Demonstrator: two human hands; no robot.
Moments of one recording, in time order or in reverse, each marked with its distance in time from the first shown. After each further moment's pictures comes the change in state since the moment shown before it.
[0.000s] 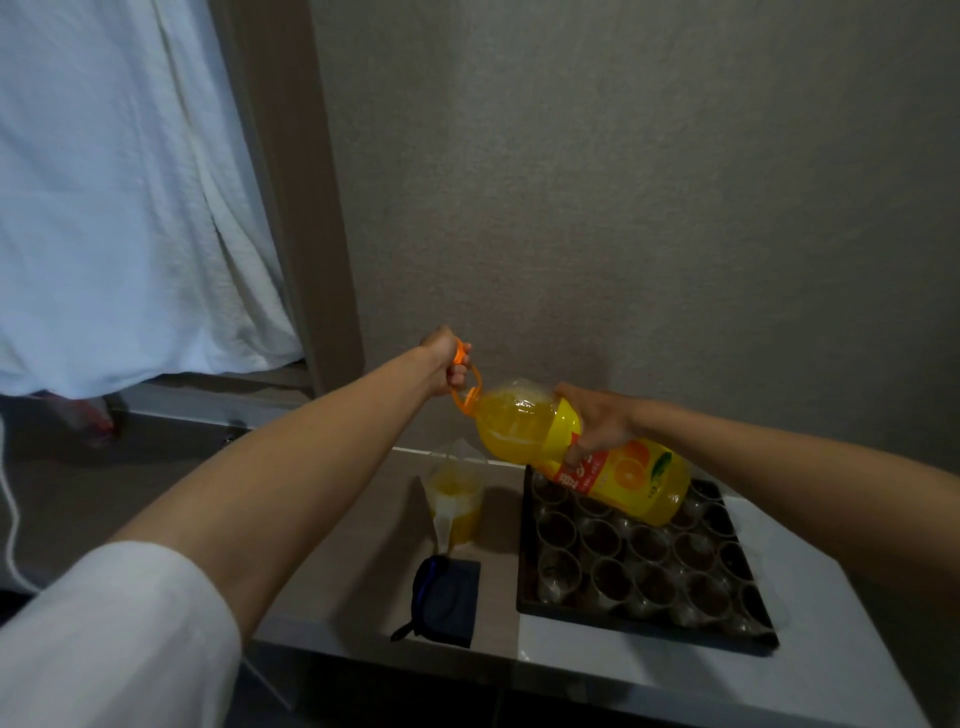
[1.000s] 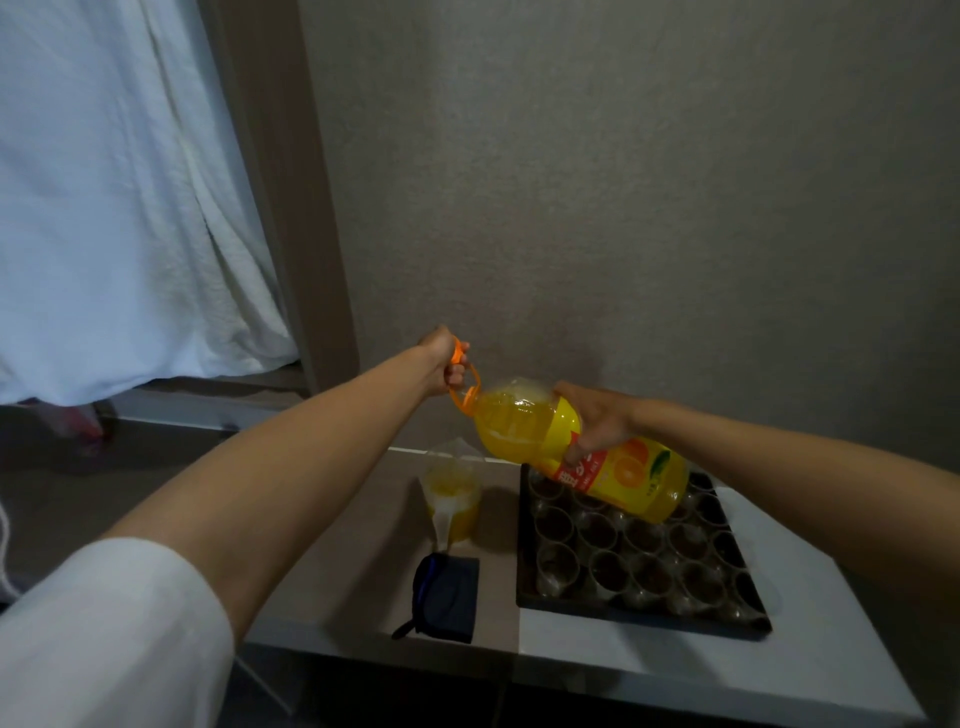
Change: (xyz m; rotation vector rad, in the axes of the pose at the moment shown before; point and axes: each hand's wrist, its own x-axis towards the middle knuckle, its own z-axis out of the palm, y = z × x) left_hand -0.005 0.001 -0.002 0.019 -0.019 -0.016; right_hand -0.007 -0.002 0.003 -0.029 0.010 0.022
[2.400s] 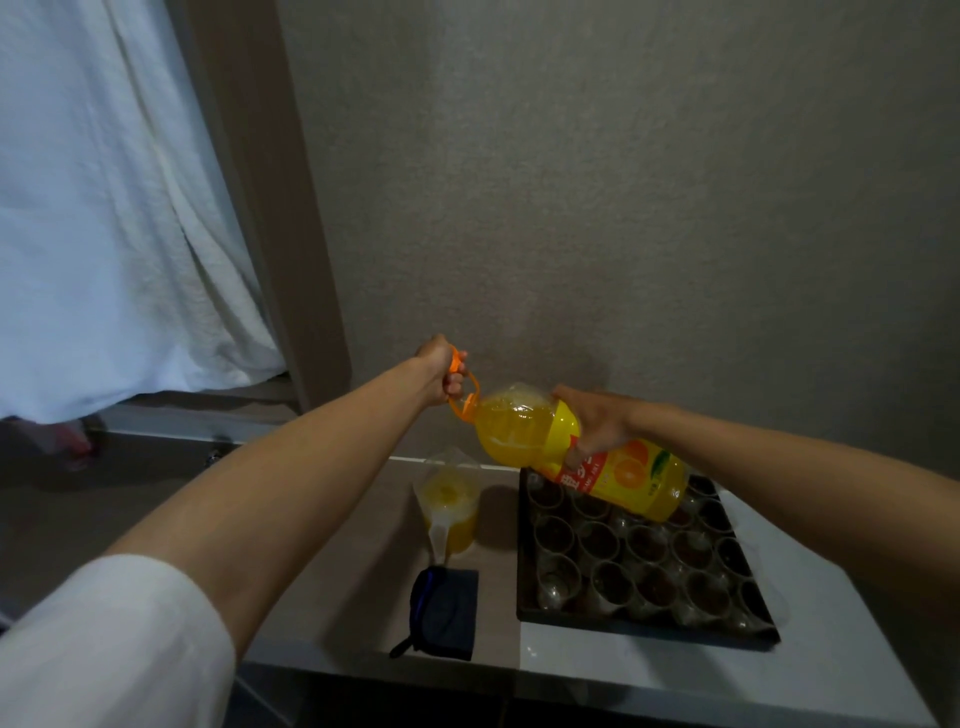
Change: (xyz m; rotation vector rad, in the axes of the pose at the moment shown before) left_hand 0.021 -0.004 0.005 -0.013 0.001 -0.006; right_hand 0.019 0.013 -0.001 -0.012 -0.029 0.009
